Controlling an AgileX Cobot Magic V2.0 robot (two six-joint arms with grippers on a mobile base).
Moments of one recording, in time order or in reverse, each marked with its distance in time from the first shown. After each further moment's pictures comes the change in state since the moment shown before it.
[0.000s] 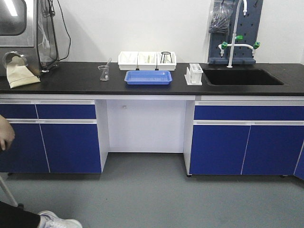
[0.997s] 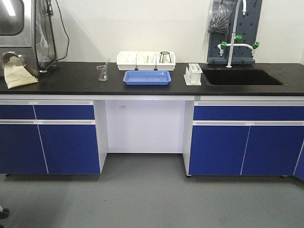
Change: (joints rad) left arm 0.000 0.000 0.000 0.000 0.000 0.000; right arm 0.000 0.000 0.000 0.000 0.000 0.000
